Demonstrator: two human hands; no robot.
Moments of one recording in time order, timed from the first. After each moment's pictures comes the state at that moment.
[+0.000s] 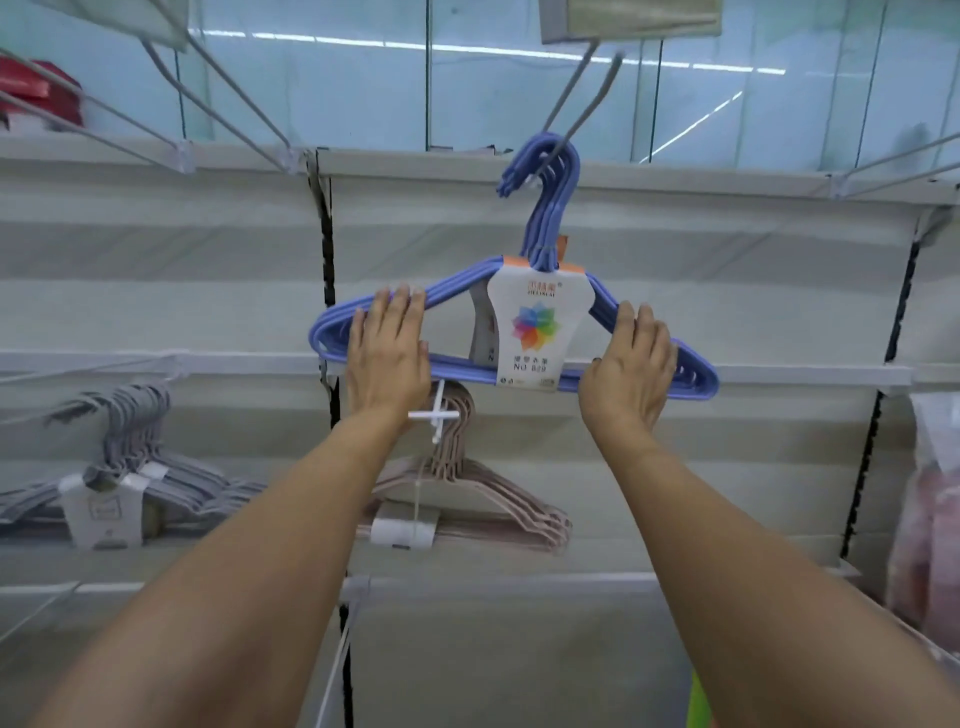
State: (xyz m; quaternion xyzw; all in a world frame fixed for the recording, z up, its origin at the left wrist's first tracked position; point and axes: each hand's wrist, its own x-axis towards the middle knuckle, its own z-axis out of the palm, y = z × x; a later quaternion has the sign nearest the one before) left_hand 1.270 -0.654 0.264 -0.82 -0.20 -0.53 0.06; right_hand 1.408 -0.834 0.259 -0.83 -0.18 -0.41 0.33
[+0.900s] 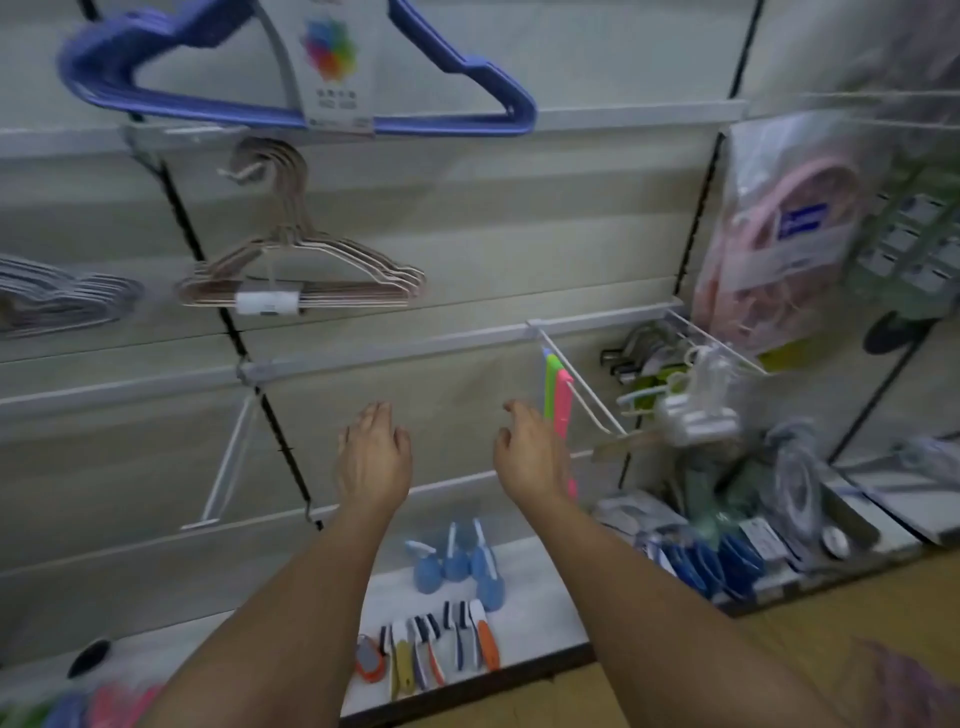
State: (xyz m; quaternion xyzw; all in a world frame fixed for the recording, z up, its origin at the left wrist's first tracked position) left_hand 1.212 -0.876 -0.017 -0.91 -0.31 -0.22 -0.15; right_hand 1.288 -1.029 -0.006 -0.92 -0.22 -0.06 0.31
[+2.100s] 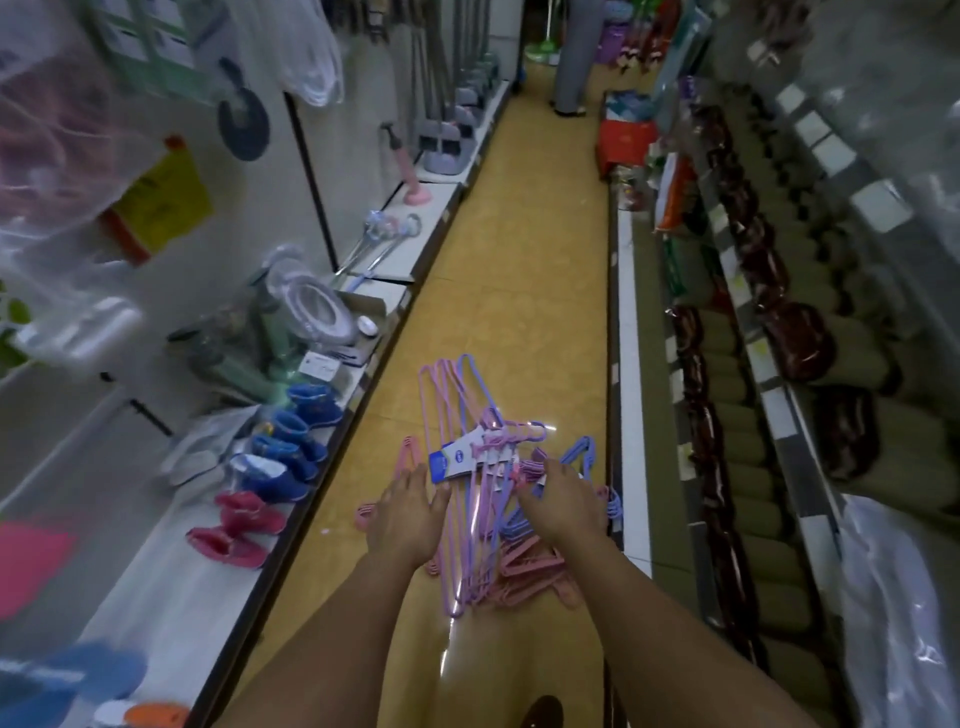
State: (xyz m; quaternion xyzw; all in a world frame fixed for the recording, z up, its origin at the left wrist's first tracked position) left_hand 1.232 -1.403 -0.214 -0.93 0.22 0.22 -0.21; right_hand 1.129 -1.557 -0.190 -0.87 0.40 0.12 0.24
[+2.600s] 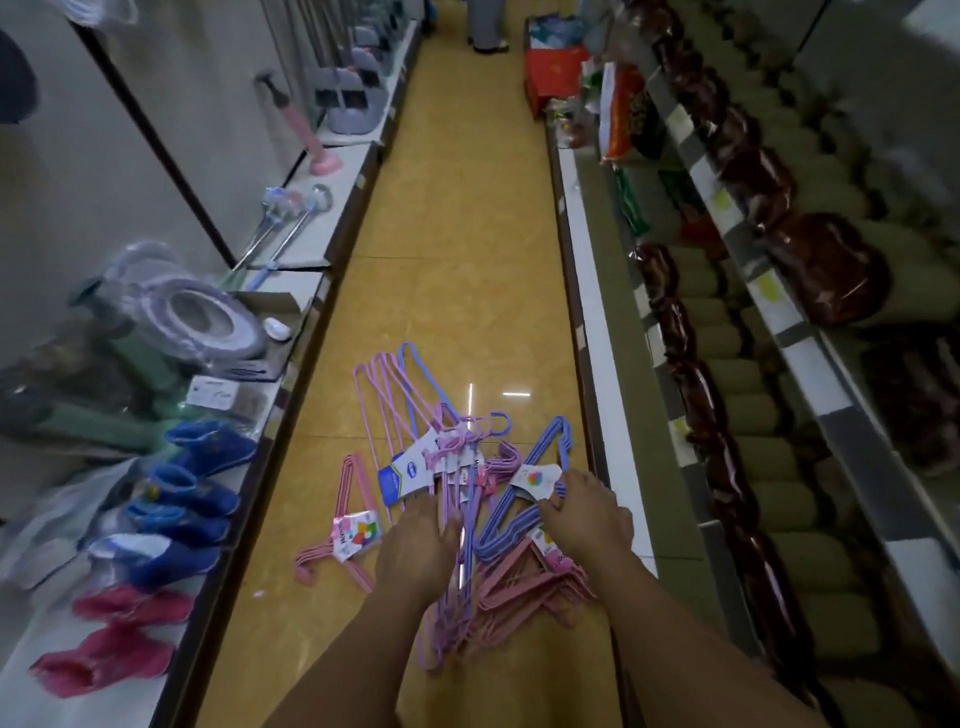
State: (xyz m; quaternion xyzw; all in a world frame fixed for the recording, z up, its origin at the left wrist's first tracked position) left_hand 1.270 -1.551 -0.391 -0.90 0.31 0.27 -0.15; right_hand 1.147 -1.702 -0.347 -0.82 0.49 0.14 0.26
